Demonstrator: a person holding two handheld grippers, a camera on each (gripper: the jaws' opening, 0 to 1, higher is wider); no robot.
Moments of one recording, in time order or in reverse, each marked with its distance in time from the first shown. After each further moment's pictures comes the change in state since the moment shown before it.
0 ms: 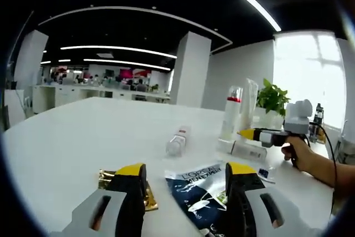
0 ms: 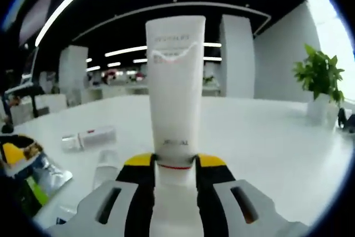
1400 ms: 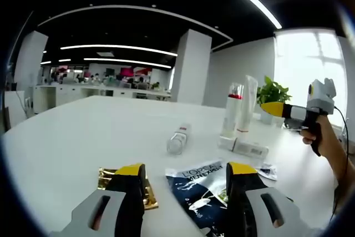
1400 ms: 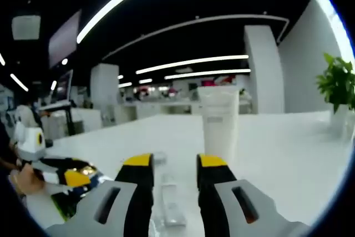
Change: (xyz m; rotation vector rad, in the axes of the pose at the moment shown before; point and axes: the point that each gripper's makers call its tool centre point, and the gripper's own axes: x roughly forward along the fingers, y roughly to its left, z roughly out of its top) left arm -0.006 -0.002 -0.008 0.011 0.021 0.012; right arm -0.063 0.073 0.068 -0.022 -0.106 0.330
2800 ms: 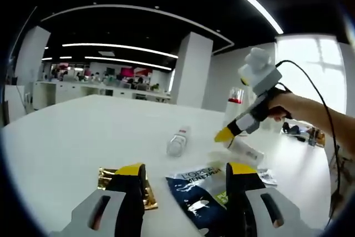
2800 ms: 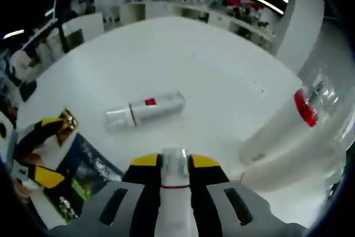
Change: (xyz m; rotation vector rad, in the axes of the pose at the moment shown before) left arm 0.001 0.002 0.005 -0.036 -0.022 -0.013; right arm 0.070 0.027 -0.072 -0.142 0.727 0.019
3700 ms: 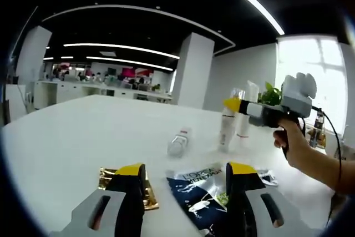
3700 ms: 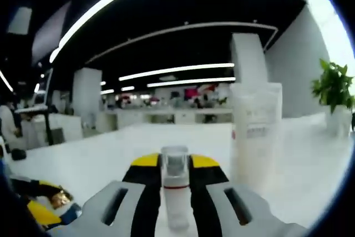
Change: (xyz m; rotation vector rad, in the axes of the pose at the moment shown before) left arm 0.000 0.001 0.001 -0.008 -0.008 0.010; right arm -0.040 -0.050 0.054 0.266 -0.819 -0.238
